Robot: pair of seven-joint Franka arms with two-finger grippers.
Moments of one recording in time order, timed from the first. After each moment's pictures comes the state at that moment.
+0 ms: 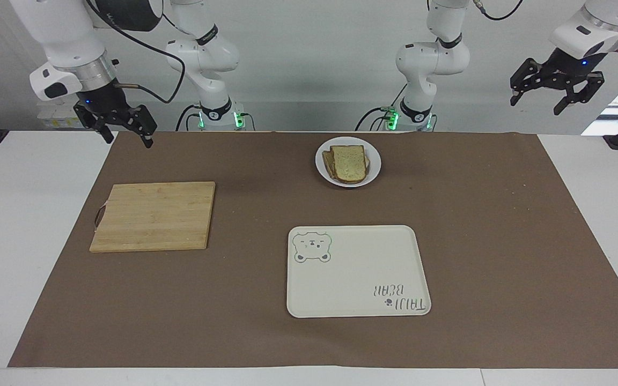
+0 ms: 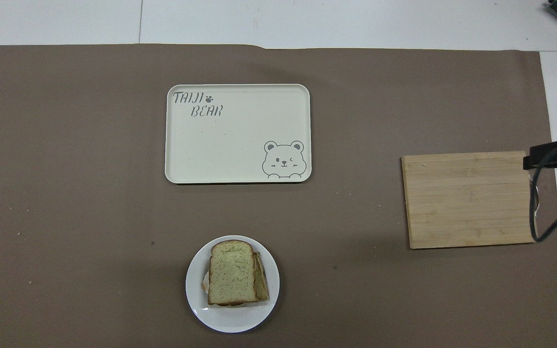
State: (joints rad) left arm -0.07 -0.07 0.10 -1.45 -0.01 1.31 0.38; right arm -0.03 -0.07 -0.06 -1.63 0.00 1.60 0.03
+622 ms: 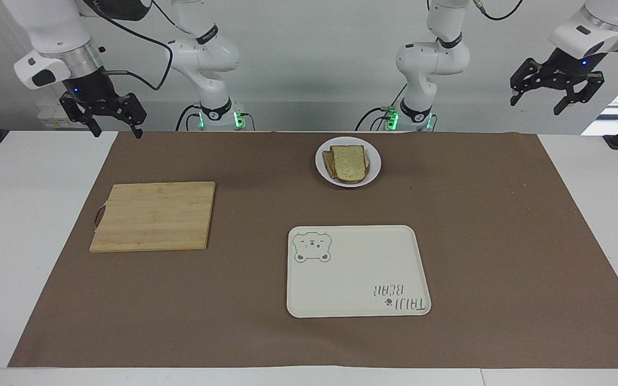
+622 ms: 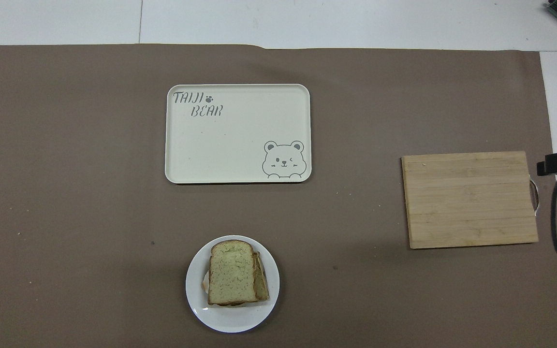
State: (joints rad) left arm -0.07 -0.07 0.10 -1.45 -0.01 1.31 0.38; right arm -0.03 -0.08 -0.08 -1.64 0.00 1.59 -0.04
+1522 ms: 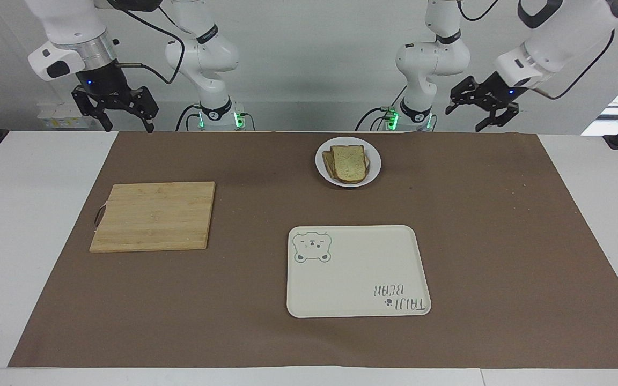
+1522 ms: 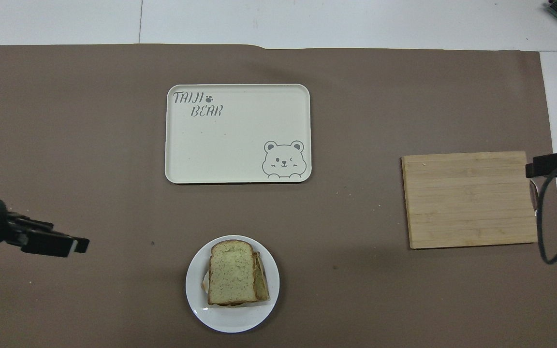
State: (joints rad) left arm -0.11 -0.29 0.07 -2.05 -0.39 1.57 0.35; right arm -0.02 -0.11 -0.04 -1.64 0.00 1.58 0.01
